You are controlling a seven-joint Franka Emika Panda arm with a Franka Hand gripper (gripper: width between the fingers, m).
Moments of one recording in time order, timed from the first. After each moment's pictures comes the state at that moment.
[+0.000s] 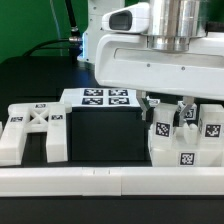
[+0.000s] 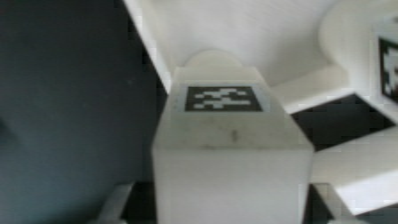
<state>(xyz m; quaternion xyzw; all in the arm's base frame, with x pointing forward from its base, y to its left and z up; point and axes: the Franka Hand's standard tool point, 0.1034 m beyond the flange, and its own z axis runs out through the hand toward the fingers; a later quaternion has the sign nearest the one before) 0.624 0.047 0.071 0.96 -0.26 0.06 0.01</state>
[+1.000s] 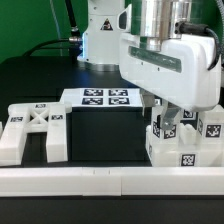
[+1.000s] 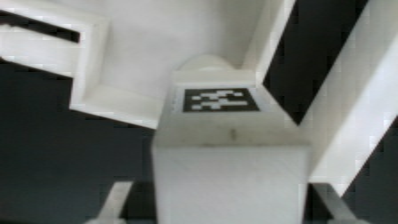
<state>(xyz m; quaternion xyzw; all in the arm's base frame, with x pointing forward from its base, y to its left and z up) 0.622 0.040 0.070 0.82 -0.57 0.05 -0.01</state>
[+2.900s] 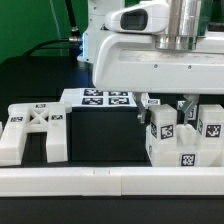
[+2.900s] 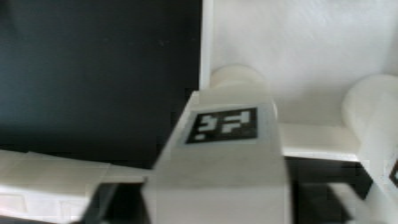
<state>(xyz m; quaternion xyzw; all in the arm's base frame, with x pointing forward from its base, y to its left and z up) 0.625 0.047 0.072 1.00 0.04 0.06 0.04</state>
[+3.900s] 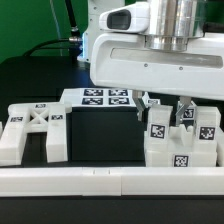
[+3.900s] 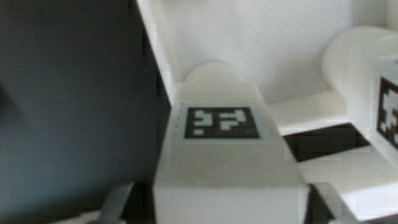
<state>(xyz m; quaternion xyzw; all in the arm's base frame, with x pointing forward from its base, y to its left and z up) 0.623 0.043 0.070 0.97 -0.22 0.06 0.02</state>
